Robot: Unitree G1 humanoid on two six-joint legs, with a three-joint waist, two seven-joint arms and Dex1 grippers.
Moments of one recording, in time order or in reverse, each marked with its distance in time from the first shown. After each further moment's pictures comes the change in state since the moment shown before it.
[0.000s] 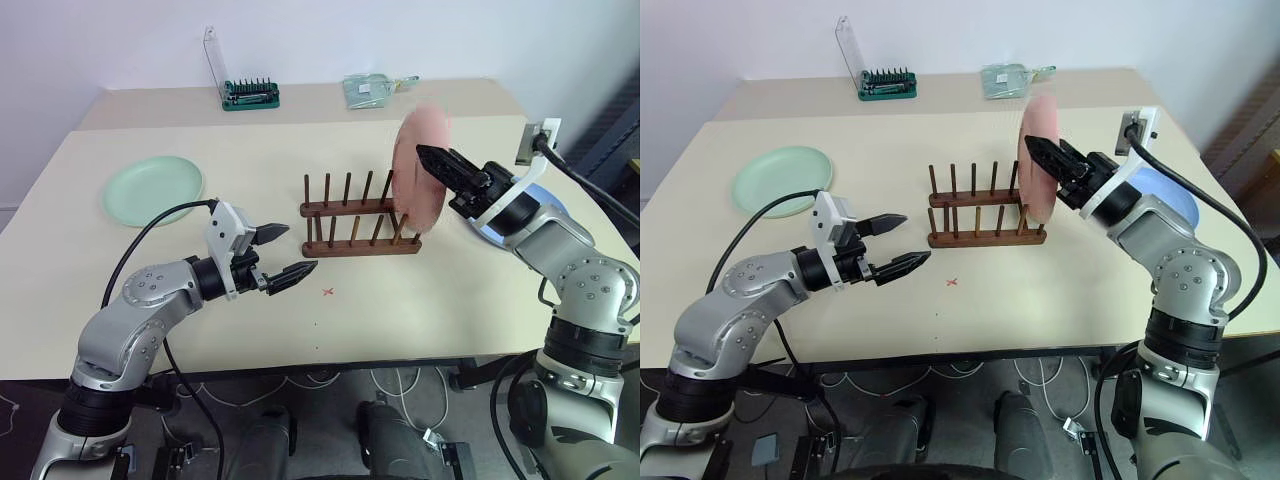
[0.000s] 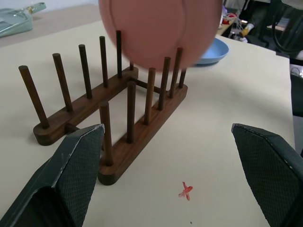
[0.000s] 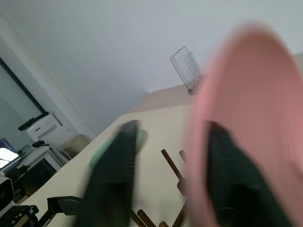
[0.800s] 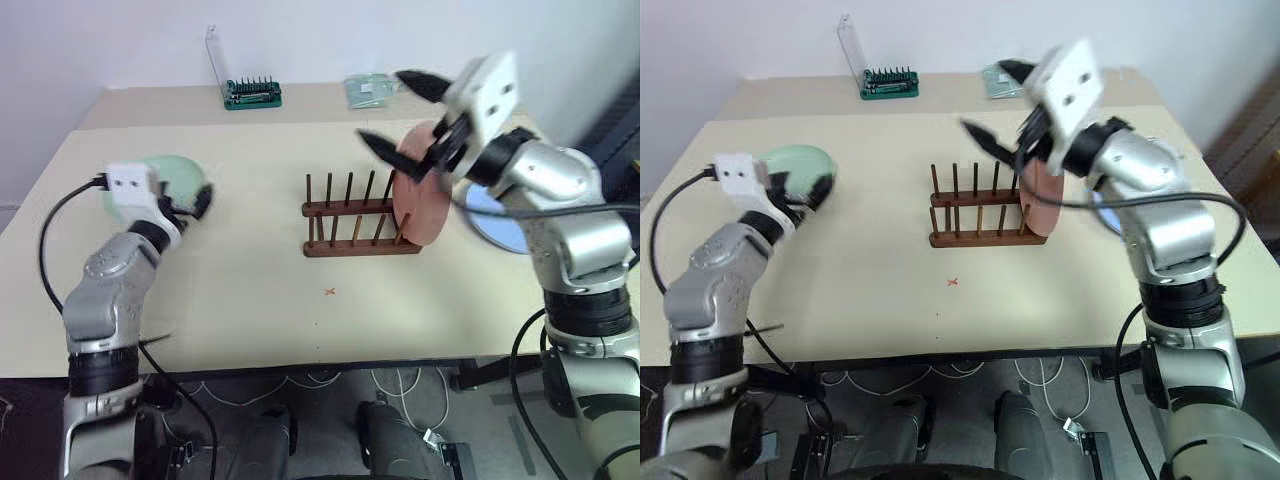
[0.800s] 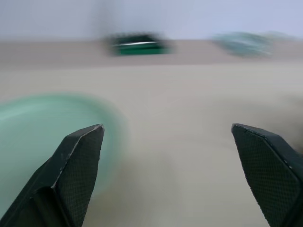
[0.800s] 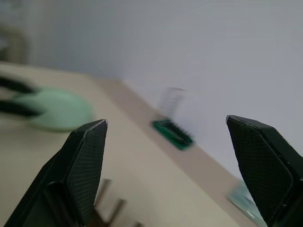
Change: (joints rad) left arm -0.226 -0.154 0.398 0.429 0.173 0.034 0.646; right arm -0.214 -0.191 0.533 -0.072 -0.695 -0.544 0.265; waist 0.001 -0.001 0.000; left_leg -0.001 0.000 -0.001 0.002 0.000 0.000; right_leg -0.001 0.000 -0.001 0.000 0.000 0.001
